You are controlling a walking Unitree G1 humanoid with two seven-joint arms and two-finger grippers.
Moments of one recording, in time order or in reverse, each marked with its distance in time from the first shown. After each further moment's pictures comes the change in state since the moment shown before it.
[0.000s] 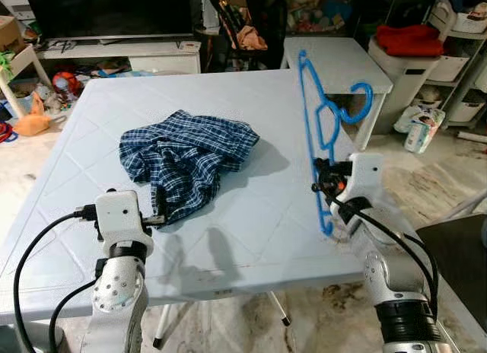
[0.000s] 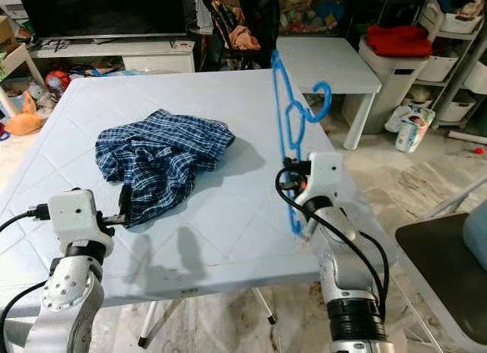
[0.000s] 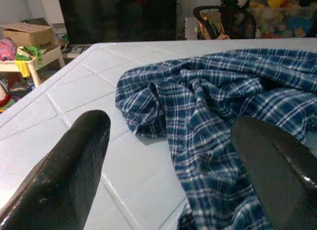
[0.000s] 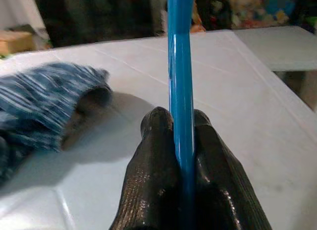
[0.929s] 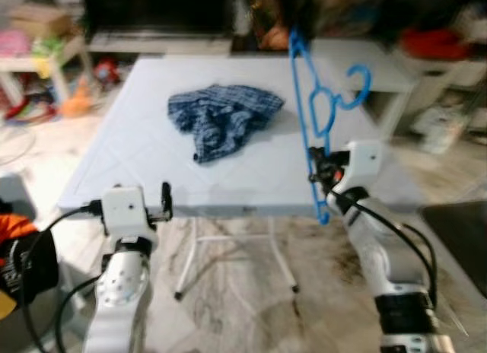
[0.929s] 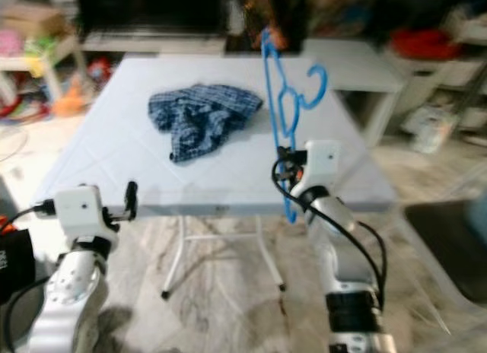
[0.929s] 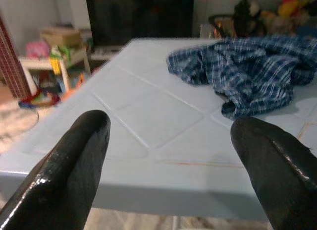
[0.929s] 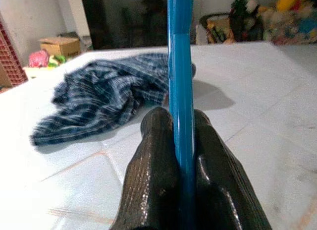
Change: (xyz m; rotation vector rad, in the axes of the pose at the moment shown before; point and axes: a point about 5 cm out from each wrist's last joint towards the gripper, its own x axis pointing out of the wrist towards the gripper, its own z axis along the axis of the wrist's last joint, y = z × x) left arm 0.005 -0.003 0.003 0.005 -0.006 -0.010; right arm 0.006 0.006 0.011 -0.007 -0.025 0.038
